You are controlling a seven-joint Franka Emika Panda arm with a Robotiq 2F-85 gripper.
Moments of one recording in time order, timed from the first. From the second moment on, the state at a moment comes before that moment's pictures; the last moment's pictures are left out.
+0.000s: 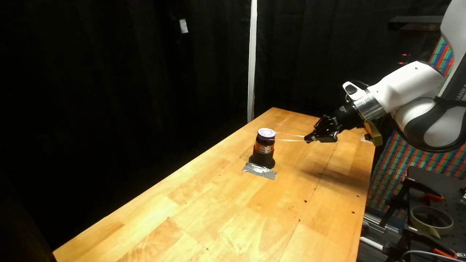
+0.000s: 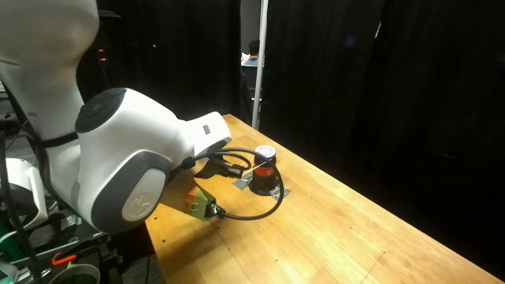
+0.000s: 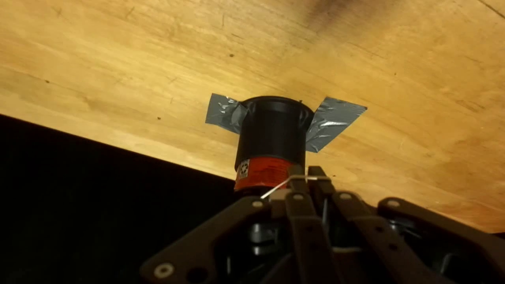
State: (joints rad) arm -0.06 0.27 -0.07 -2.74 -0.58 3.85 -0.09
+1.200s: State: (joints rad) arm -0.17 0.48 -0.02 -2.65 -0.56 4.16 -0.49
